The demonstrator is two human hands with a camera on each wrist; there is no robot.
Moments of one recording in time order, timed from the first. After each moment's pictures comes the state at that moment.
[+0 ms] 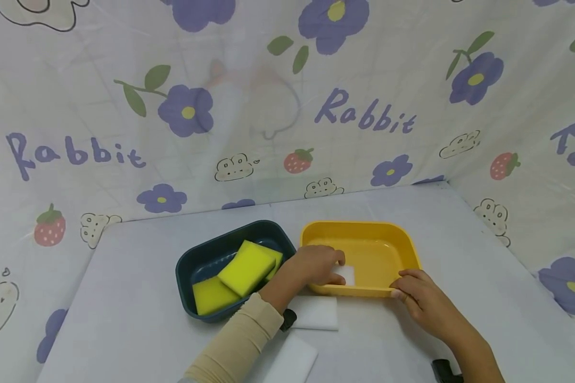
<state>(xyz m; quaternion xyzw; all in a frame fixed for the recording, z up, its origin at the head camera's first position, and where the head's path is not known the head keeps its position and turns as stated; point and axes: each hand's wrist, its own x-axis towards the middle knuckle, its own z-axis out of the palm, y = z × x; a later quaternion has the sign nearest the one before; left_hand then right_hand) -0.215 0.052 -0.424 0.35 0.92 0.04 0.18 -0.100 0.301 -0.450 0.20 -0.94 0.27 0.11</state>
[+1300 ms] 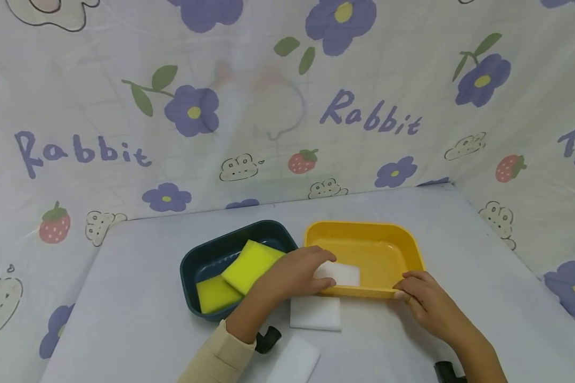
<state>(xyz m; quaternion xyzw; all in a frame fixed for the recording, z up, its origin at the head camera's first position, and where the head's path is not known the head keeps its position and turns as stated) -0.177 -0.005 -0.393 0.36 0.91 0.19 0.09 -0.103 0.301 -0.452 0.22 -0.93 0.26 0.13</state>
